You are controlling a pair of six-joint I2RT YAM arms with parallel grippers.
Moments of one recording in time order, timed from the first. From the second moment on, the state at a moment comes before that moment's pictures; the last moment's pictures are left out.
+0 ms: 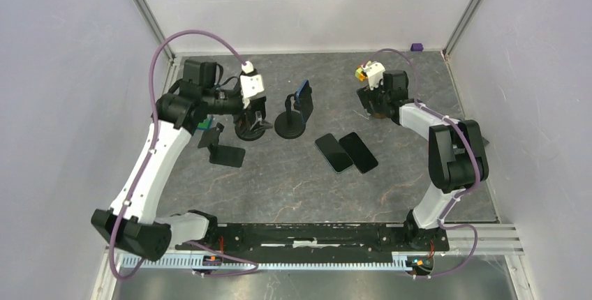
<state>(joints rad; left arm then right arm) -0.30 1.27 1.45 -0.87 0.81 0.78 0.16 1.75 1.06 0.03 -0.01 -0.36</state>
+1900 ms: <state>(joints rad) -0.30 0.88 1.04 -0.74 0.42 0.41 0.16 1.73 1.08 0.08 0.12 -0.44</state>
